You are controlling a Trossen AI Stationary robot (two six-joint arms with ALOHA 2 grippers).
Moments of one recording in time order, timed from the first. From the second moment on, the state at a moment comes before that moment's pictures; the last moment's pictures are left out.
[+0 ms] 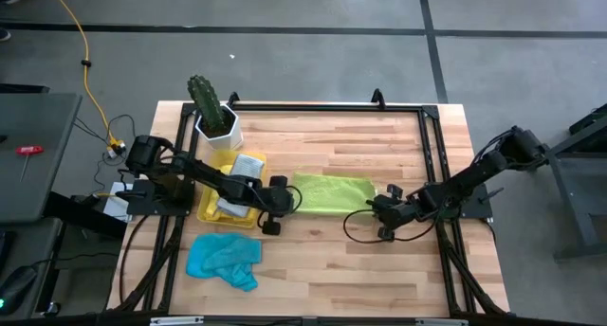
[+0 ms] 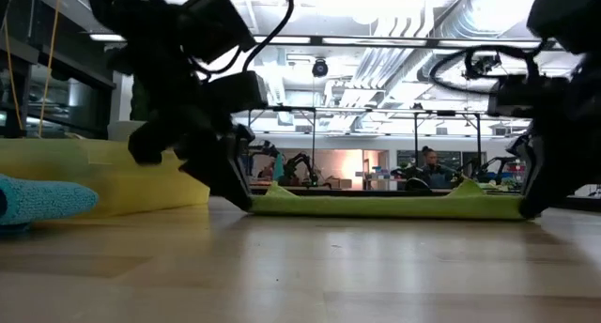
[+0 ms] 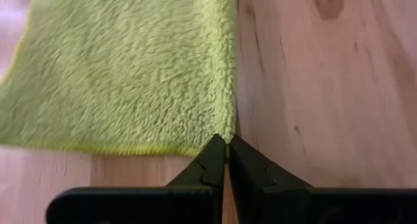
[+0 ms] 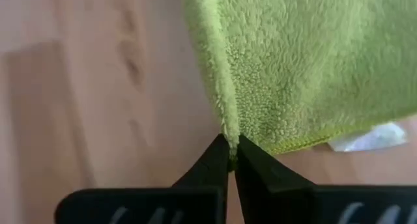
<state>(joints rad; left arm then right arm) -0.02 1.74 0.78 -0.02 -0.10 0.04 0.43 1.24 0.38 -0.25 0.28 0.66</state>
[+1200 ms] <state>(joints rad) -0.17 1.71 0.95 -0.32 -0.31 -0.38 0.50 1.24 0.58 -0.45 0.21 0.81</state>
